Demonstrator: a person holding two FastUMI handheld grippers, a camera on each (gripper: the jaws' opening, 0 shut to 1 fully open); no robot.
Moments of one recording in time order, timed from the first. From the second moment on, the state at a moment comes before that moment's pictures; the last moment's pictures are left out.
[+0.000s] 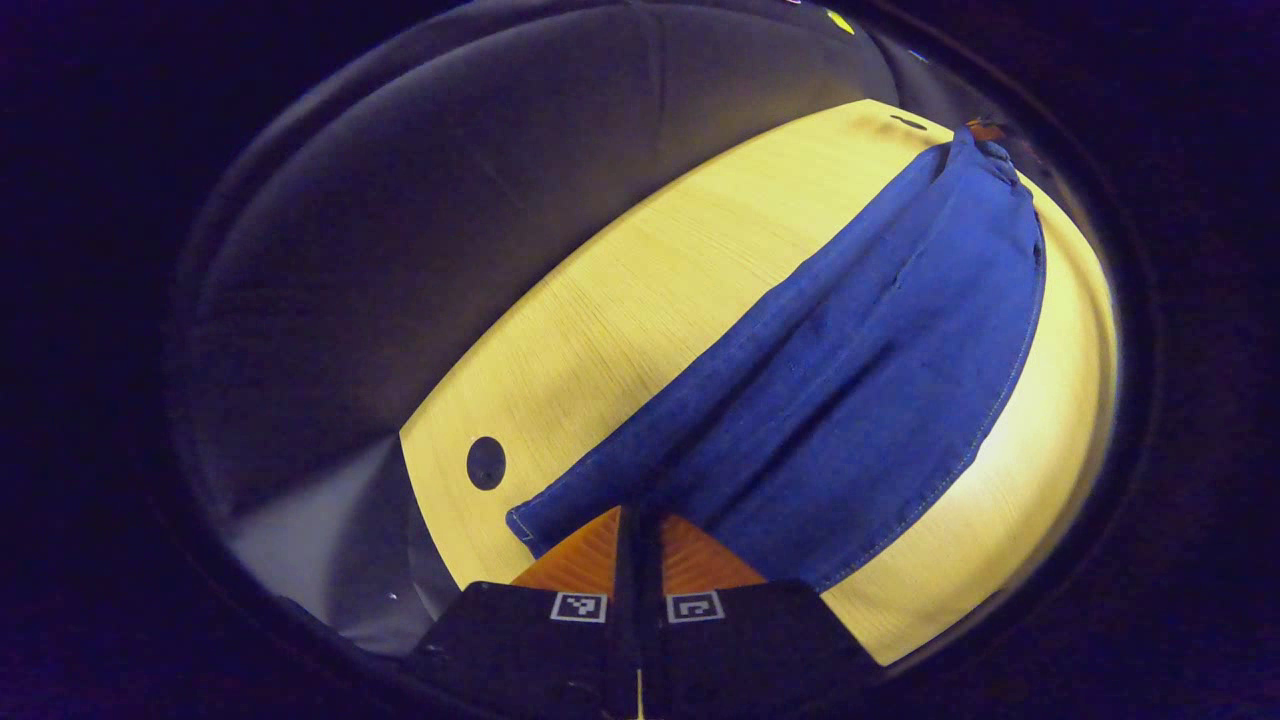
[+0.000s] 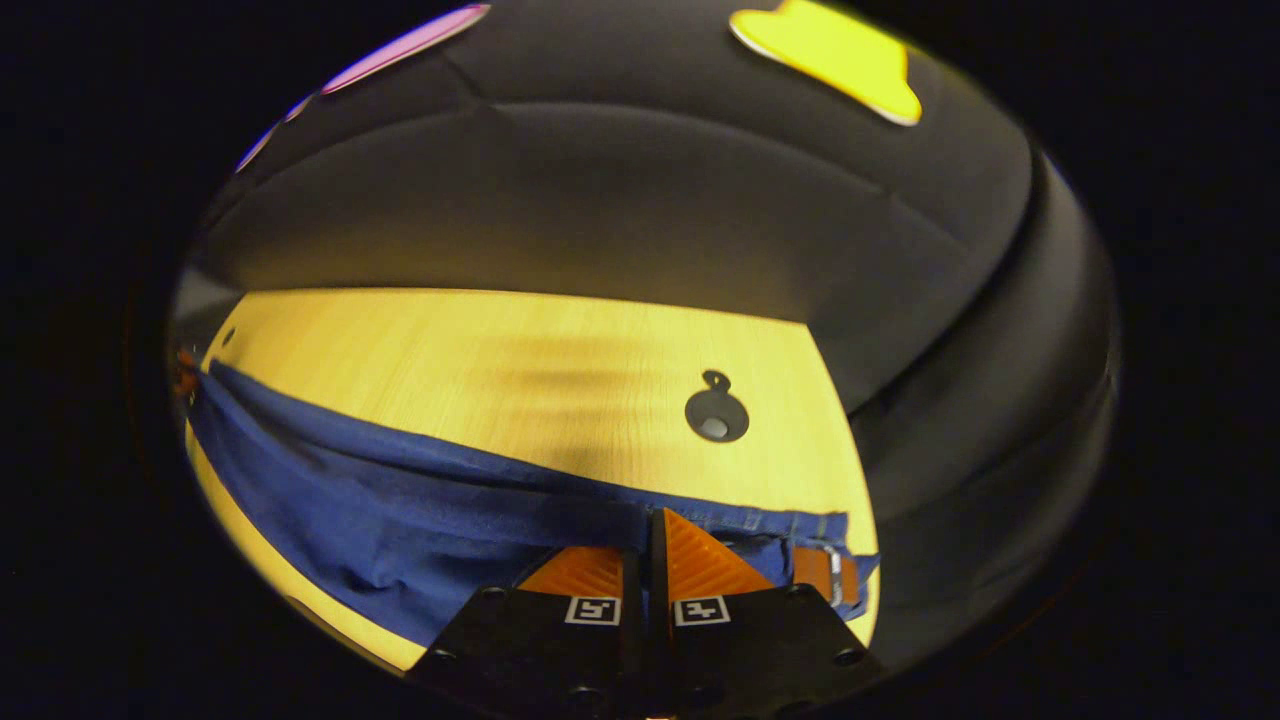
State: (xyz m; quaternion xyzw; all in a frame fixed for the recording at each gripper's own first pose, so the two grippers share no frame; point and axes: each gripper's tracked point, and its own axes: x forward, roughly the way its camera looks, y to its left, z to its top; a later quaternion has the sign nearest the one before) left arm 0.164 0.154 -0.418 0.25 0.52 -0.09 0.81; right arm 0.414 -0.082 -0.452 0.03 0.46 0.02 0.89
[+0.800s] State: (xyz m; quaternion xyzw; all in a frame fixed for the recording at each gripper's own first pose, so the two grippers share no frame) left arm 0.191 0.131 -0.297 0.05 0.24 0.05 0.97; right arm 0.405 -0.148 -0.284 0.20 0.30 -0.04 0.93
